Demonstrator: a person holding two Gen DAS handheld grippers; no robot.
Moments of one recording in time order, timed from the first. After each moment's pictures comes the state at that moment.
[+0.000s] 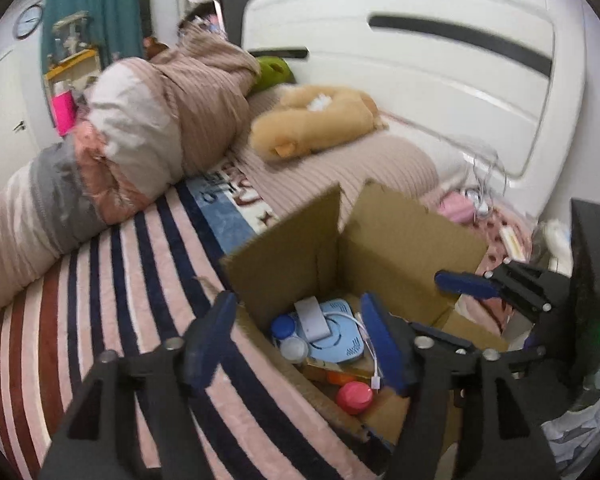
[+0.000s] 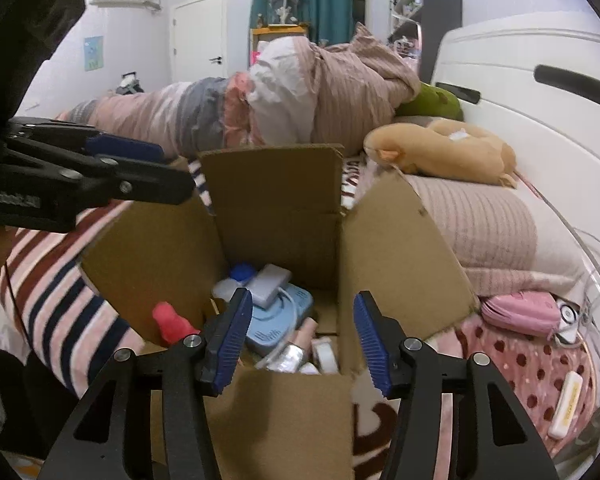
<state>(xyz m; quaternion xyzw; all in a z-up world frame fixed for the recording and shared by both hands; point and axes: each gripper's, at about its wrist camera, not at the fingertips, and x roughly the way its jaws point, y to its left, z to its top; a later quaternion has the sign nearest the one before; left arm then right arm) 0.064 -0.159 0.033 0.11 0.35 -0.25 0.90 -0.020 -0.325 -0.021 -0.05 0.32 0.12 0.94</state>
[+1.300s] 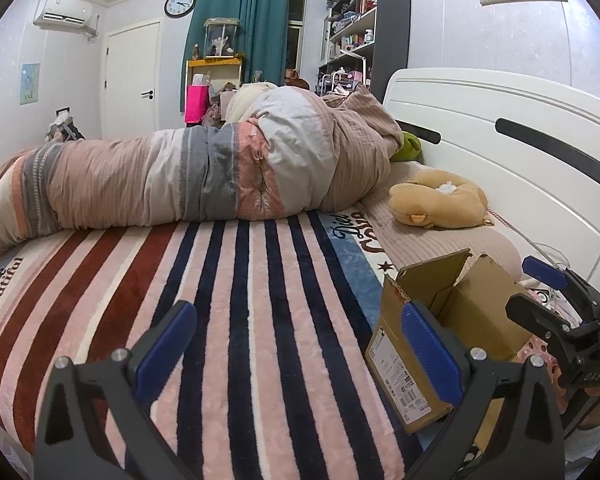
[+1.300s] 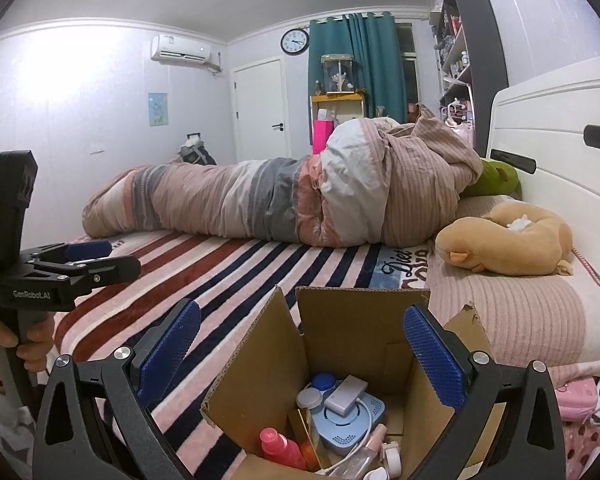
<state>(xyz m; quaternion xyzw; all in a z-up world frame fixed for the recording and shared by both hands) 0.010 -0.033 0.042 -0.03 0.27 -0.06 0.96 -0.011 -0.295 0.043 -0.01 0.20 0.24 0.95</state>
